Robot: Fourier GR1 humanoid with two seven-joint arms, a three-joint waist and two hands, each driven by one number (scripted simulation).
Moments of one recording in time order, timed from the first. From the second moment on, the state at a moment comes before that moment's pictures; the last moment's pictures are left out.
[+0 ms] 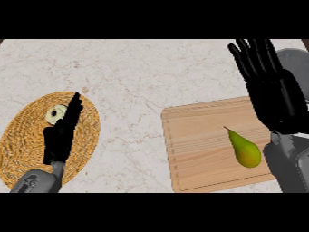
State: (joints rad) left arm -0.15 0.35 -0.32 -1.32 0.24 0.37 -0.07; right arm -0.40 -0.27 0.15 -1.72 -0.43 -0.08 -0.01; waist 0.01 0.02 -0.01
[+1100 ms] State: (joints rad) left arm -0.14 0.30 -0.34 -1.46 0.44 0.13 0.10; right arm -0.58 -0.68 0.52 -1.36 0.25 0.39 -0.43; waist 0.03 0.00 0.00
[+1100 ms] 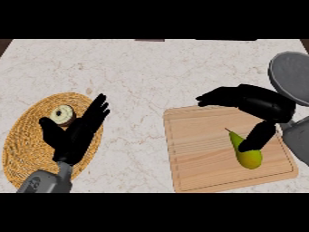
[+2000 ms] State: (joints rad) left arm -0.11 0.31 -0.30 -1.49 0.44 0.11 0.12; right arm -0.67 -0.70 0.90 -1.71 0.70 0.91 0.13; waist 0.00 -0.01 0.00
